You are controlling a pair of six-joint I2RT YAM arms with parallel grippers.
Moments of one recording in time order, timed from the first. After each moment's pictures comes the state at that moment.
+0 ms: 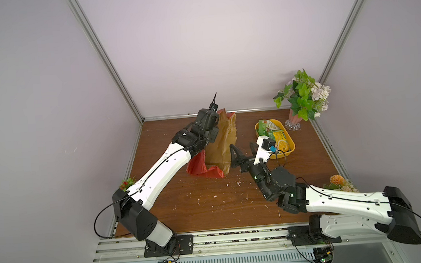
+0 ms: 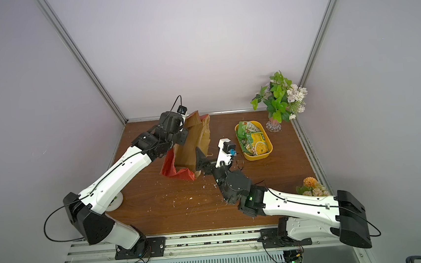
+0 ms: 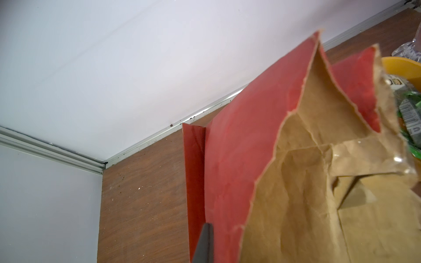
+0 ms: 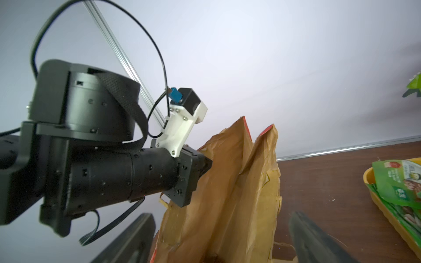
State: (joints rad) left arm -0.62 1.55 1.58 -0.68 -0.47 0.07; right arm 1.18 1.14 0.81 0.53 0.85 0.33
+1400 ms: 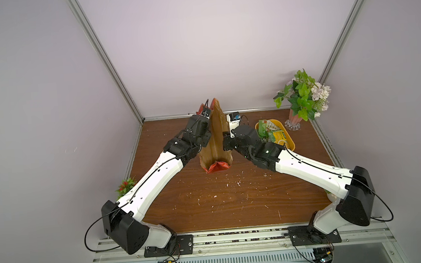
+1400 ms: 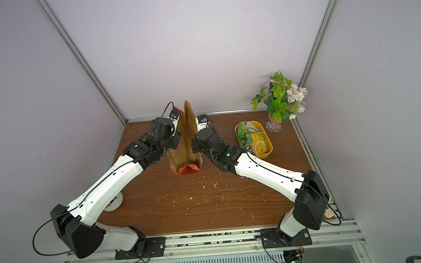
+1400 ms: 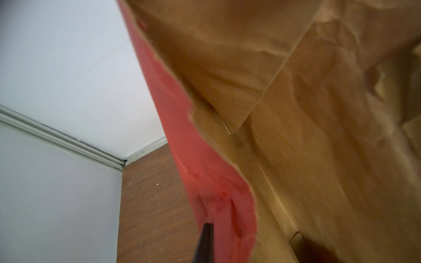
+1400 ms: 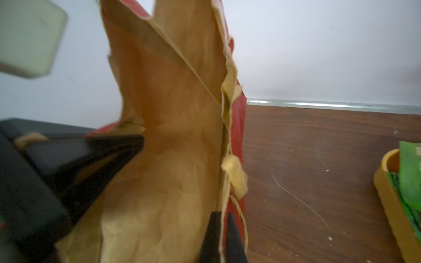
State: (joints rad) left arm -0.55 1.42 1.41 -0.59 -0.50 0.16; right arm 0.87 1.57 1.42 -0.28 0.40 0.38
